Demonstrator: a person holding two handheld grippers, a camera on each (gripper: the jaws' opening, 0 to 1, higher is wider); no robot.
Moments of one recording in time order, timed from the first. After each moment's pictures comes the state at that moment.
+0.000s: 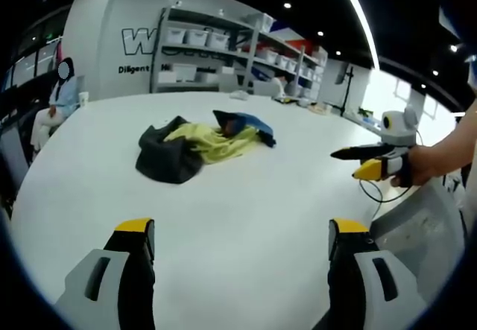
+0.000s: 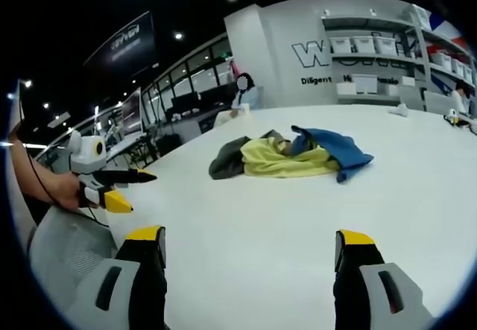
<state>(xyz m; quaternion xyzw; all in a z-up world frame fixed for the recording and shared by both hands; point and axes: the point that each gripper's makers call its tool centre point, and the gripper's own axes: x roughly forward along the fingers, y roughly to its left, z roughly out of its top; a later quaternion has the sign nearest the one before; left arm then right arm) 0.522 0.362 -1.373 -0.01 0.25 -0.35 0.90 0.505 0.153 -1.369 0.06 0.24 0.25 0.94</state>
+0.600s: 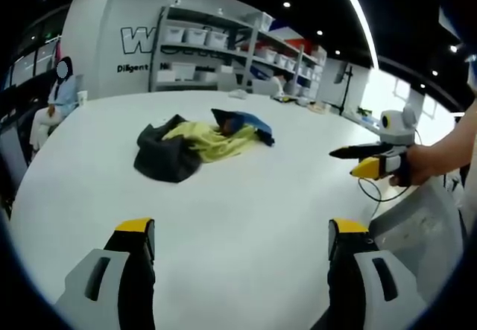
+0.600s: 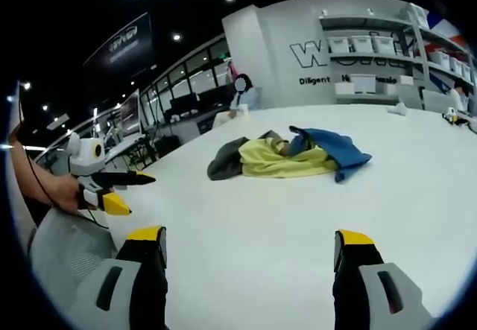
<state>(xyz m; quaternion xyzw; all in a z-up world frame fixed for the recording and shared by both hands) 0.520 0.360 -1.374 0.00 0.26 -0.35 0.90 0.507 0.150 -1.369 0.06 0.24 0.25 0.94</state>
